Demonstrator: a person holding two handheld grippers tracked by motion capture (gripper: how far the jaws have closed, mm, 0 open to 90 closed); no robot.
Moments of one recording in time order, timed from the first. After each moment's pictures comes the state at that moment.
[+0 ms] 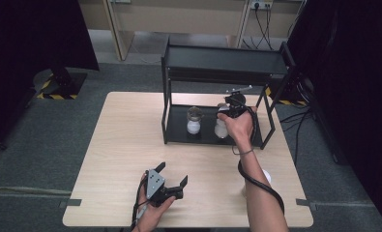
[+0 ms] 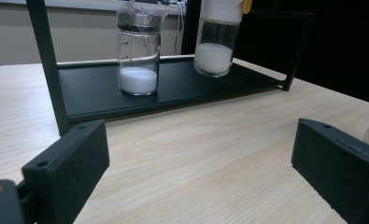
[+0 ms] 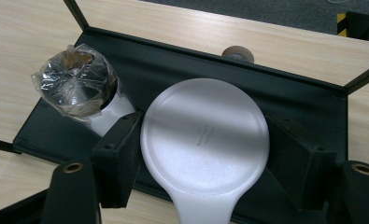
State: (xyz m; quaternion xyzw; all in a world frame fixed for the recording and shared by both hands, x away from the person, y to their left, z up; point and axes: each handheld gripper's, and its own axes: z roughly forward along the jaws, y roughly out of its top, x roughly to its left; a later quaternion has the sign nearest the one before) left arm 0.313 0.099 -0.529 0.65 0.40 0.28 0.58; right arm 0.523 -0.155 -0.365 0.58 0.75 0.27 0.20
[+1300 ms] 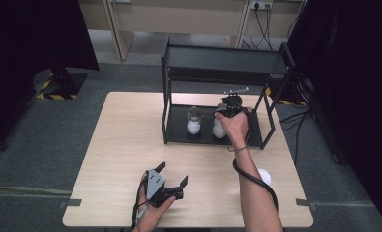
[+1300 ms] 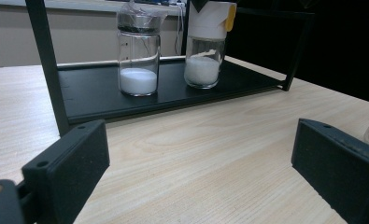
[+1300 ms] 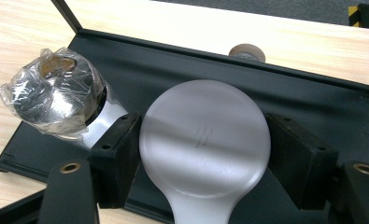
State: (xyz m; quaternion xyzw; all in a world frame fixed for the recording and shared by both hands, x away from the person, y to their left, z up) left arm 0.312 0.099 -0.529 0.65 0.39 0.28 0.58; right arm 0.542 -0.153 -0.390 0.59 0.74 0.28 0.19
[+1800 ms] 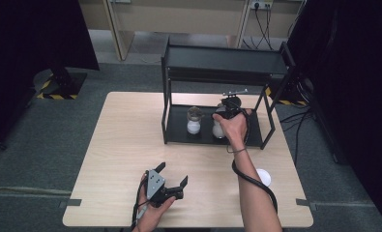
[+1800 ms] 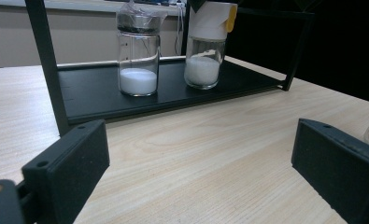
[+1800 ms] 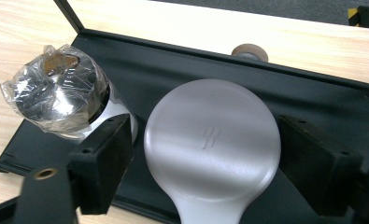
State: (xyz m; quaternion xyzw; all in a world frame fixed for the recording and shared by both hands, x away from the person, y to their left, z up) left arm 0.312 0.099 -0.529 0.65 0.39 0.28 0.58; right arm 0.538 -0.150 -0.394 0.58 0.74 0.28 0.19
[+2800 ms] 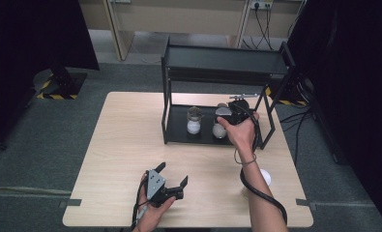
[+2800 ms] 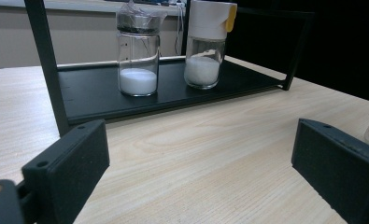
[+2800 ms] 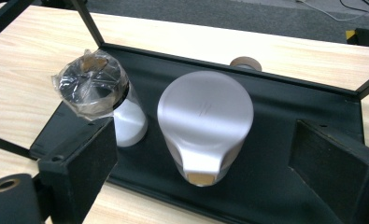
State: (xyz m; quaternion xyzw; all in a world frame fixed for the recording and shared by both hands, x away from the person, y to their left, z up) left arm 0.312 0.099 -0.529 0.65 0.39 0.28 0.58; right arm 0.503 -0.165 -0.376 0.56 0.73 0.32 0.21
